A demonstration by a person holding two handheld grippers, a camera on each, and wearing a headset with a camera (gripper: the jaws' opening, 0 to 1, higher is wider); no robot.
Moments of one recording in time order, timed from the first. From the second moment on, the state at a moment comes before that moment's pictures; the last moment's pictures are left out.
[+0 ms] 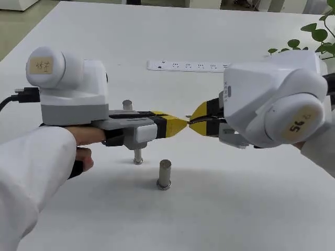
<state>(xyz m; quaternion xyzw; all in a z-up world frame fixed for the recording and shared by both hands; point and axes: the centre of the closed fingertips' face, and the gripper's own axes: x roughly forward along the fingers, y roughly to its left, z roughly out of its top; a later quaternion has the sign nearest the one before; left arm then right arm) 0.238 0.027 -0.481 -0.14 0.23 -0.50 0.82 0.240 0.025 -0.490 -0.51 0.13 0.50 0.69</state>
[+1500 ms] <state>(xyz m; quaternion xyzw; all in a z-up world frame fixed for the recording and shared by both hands) 0.236 0.028 -0.477 -0.16 0.25 -0.48 0.82 0.235 0.029 -0.485 -0.51 0.11 0.50 0.69</state>
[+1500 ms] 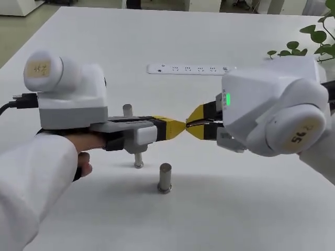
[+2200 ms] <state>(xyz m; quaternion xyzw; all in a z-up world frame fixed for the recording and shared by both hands) 0.234 0.034 -0.474 -0.15 0.24 -0.49 0.83 0.234 0.027 -0.486 -0.48 0.10 0.51 0.70</state>
